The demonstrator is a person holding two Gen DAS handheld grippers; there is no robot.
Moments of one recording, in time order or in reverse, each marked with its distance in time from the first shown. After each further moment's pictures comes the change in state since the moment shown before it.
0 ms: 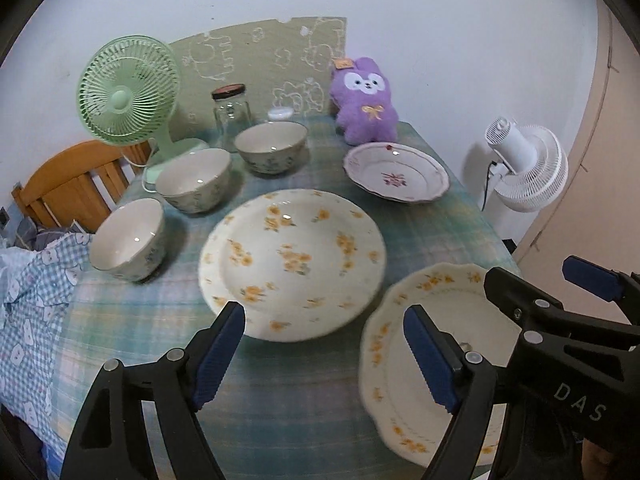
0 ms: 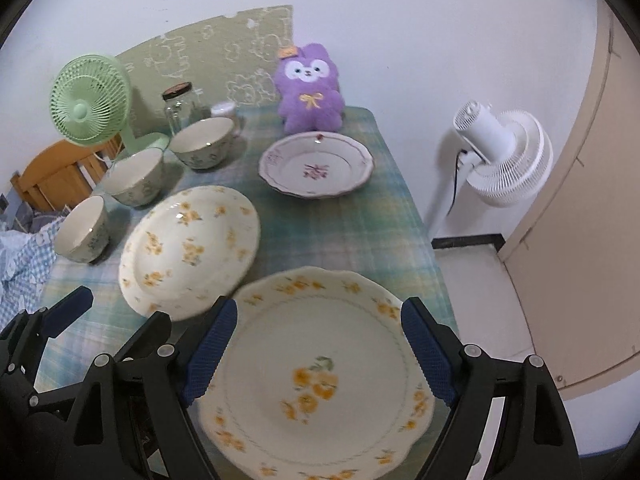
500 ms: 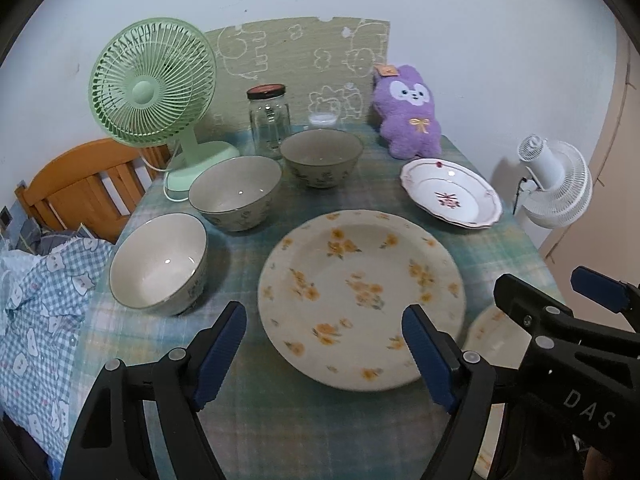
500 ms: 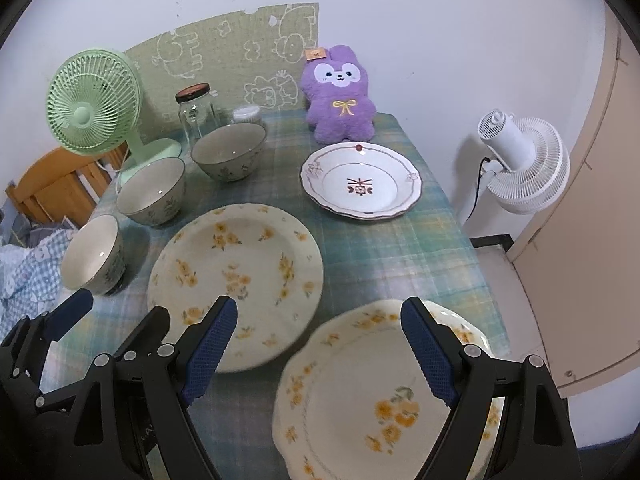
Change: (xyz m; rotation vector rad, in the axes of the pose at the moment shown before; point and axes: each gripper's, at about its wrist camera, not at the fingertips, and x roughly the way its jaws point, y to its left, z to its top) left arm 0.037 0.069 0.025 -0.019 -0.008 0.022; right arm 0.034 0.066 0.030 0.023 0.012 -0.011
